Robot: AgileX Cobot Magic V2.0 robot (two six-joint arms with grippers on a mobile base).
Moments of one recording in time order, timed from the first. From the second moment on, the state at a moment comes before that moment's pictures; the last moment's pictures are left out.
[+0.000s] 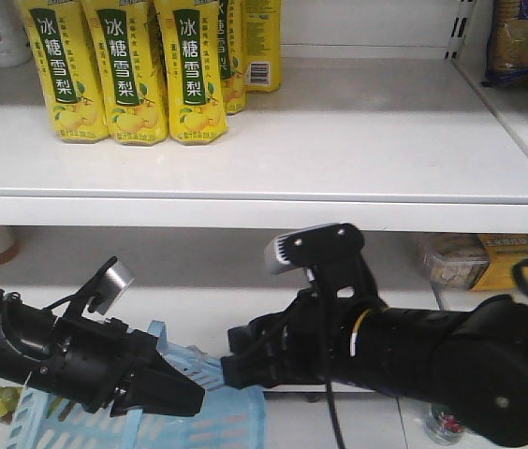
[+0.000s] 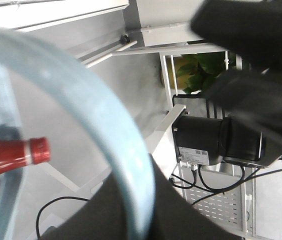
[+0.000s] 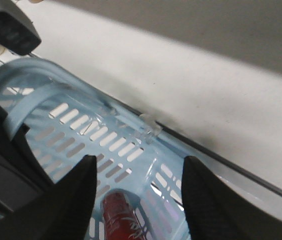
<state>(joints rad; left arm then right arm) -0.19 1.56 -0.71 -1.29 1.13 0.76 0.79 1.35 -0.78 0.24 0.19 0.13</state>
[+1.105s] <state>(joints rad) -0.19 1.56 -0.71 -1.29 1.13 0.77 0.32 0.50 -0.56 -0.22 0.40 0.14</state>
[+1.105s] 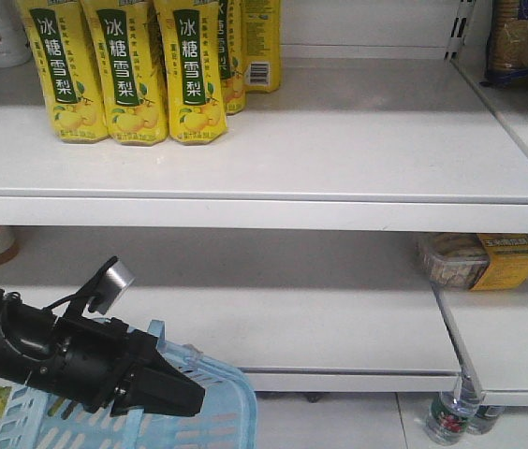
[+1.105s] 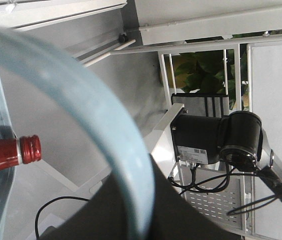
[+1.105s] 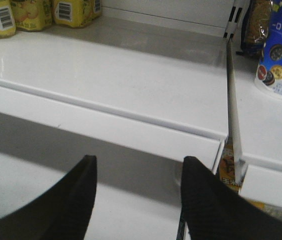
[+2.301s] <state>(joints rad) -0.19 1.56 -0.71 -1.29 1.13 0.77 0.32 -0.01 -0.16 -0.23 0.40 0.22</state>
